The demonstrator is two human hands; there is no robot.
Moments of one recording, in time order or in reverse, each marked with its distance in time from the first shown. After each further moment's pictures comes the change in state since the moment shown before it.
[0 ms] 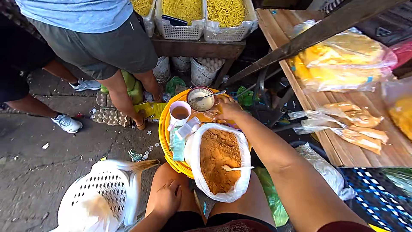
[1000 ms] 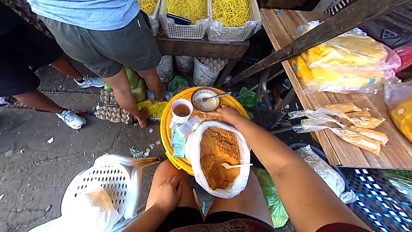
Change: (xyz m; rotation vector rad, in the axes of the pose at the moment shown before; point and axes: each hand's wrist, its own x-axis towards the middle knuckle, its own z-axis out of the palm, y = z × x) left_hand -0.002 0.006 0.000 0.072 -0.032 -0.020; right_hand -0.011 -0.007 0.013 -0.092 -0.132 -0.069
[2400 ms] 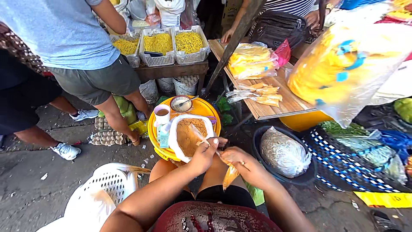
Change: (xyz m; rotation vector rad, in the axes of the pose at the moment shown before) left_hand -0.077 0.211 -0.049 -0.978 -0.109 0.904; right_hand -0.389 -0.023 0.089 0.857 0.724 -0.453
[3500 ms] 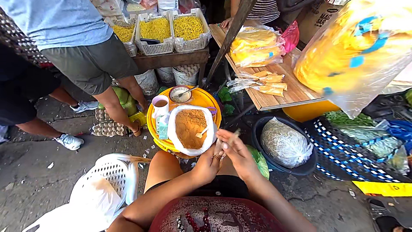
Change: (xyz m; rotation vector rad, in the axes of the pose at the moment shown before) left_hand -0.037 -0.035 0.024 0.335 0.067 0.002; right_hand 0.014 -0.011 0.040 0.511 0.278 0.187
